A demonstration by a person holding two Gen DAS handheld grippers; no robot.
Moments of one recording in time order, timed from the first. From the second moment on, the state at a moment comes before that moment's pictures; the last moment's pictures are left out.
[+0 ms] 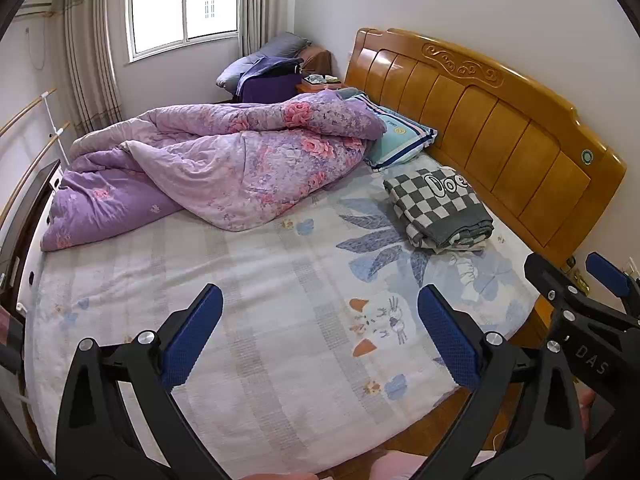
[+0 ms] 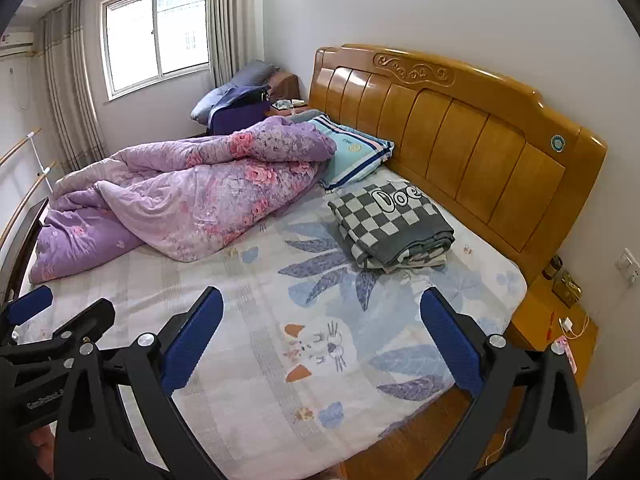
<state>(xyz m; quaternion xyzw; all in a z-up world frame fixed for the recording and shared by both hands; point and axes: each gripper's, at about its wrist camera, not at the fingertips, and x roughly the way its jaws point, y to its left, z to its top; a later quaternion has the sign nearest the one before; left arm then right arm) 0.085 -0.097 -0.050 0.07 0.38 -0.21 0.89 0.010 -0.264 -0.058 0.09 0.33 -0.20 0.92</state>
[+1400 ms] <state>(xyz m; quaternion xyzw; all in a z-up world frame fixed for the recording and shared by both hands) 0.072 -0.120 -0.055 0.06 0.39 -0.20 0.90 0.001 -0.275 -0.061 0.09 0.34 -0.21 0.91</state>
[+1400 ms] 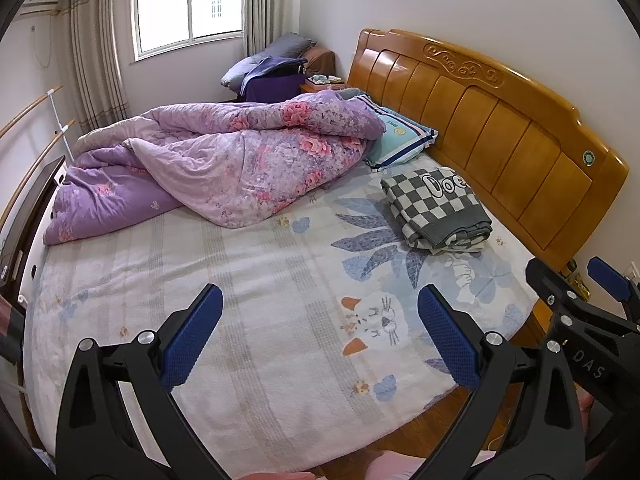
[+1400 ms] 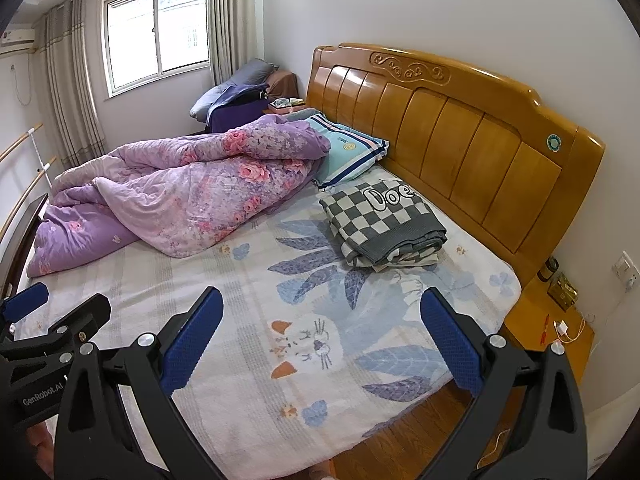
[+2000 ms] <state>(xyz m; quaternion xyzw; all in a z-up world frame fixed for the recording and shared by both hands) 0.069 -0.127 -0.056 0.05 0.40 -0.19 0.90 -0.007 -0.280 -0.062 0.08 0.34 -0.21 0.91</state>
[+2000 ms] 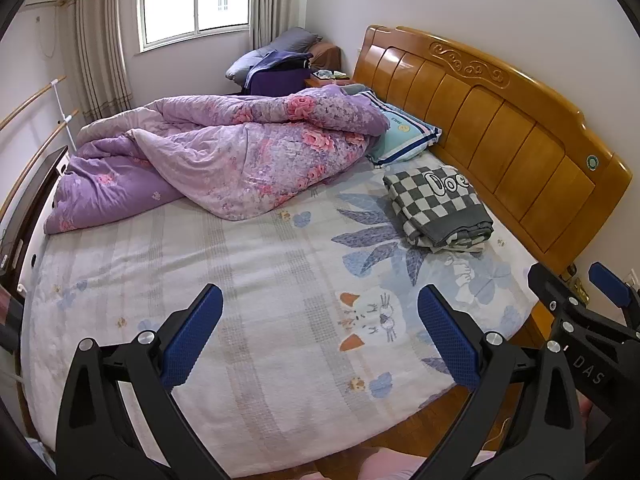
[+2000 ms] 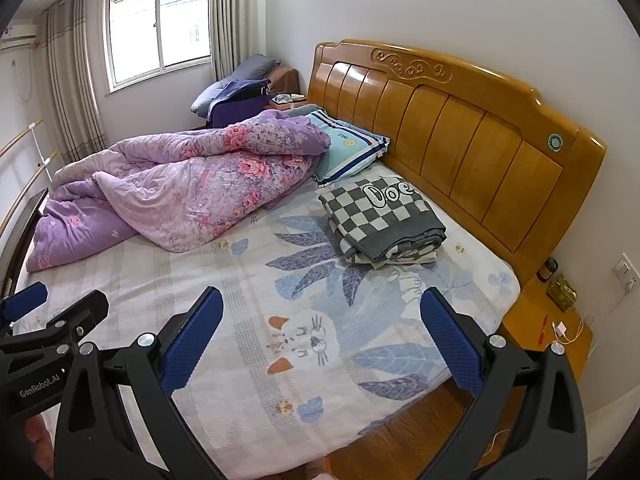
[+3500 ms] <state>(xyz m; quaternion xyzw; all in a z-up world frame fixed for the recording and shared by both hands) 0.075 -0.141 -0.061 0.05 0.40 -0.18 0.90 -0.002 -0.291 -0.067 0.08 0.35 -0.20 0.91</state>
